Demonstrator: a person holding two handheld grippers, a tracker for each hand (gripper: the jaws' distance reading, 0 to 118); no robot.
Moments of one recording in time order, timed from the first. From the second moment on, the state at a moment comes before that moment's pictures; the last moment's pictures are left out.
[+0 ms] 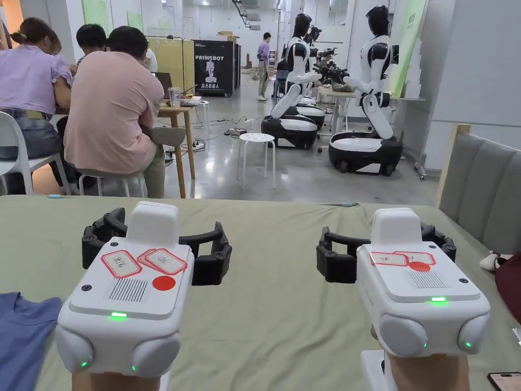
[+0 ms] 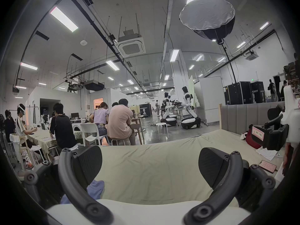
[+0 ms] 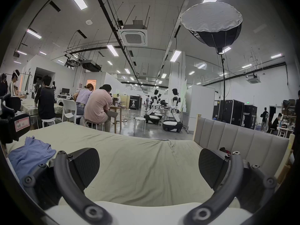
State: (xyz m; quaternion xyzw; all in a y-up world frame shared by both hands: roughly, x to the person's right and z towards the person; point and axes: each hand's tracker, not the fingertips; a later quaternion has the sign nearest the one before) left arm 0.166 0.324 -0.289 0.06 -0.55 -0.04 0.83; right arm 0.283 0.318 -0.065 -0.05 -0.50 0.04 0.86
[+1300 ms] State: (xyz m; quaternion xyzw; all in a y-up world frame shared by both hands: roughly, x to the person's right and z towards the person) left arm 0.160 0.324 -0.285 0.05 -0.55 -0.04 0.83; right arm 0.277 0.313 -0.056 -0.06 -0.51 0.03 0.86
